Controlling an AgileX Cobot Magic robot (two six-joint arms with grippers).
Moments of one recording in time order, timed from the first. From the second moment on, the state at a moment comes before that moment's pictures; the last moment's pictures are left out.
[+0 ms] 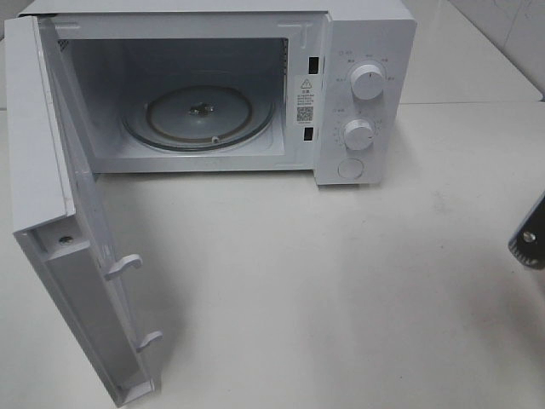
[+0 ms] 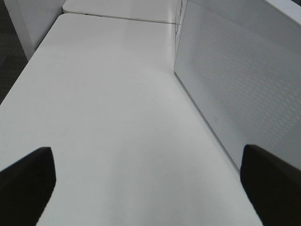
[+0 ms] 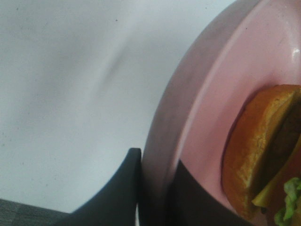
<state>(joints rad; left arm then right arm) 0.03 -0.01 -0.52 -0.01 1.08 -0.05 0.73 1.11 -0.43 -0.85 1.02 0.53</state>
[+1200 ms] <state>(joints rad) 0.03 -0.01 -0.52 -0.01 1.08 -0.05 0.50 1.64 -0.58 -0.90 0.84 0.92</state>
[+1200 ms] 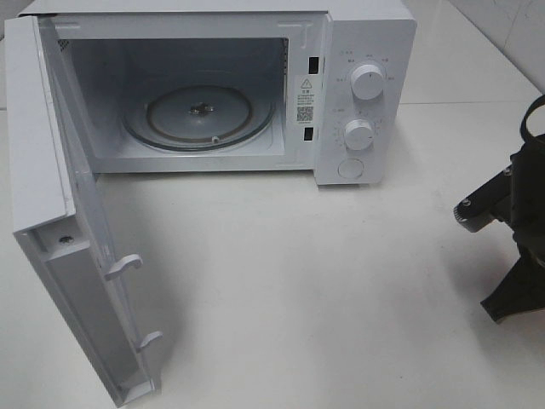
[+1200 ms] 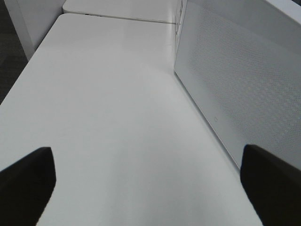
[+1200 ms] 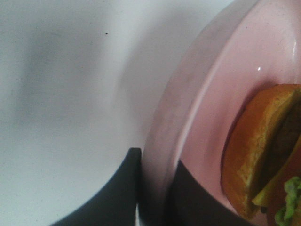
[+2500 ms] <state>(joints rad) 0.03 -0.01 -0.52 -0.01 1.08 -0.05 0.50 1.54 -0.59 -0.80 0.72 0.94</state>
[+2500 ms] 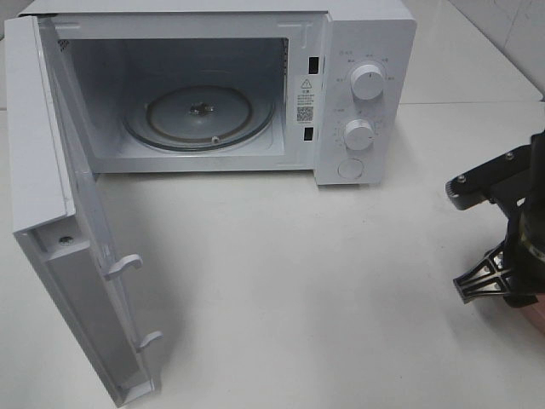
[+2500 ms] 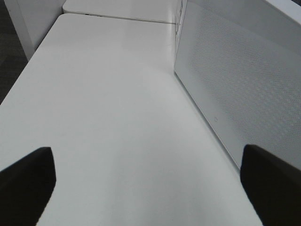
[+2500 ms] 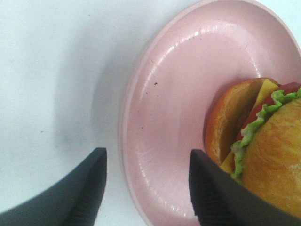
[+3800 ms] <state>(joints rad) 0.03 -0.01 -0.52 -0.01 1.08 -0.05 0.50 0.46 -0.59 -0.01 1.05 0.08</state>
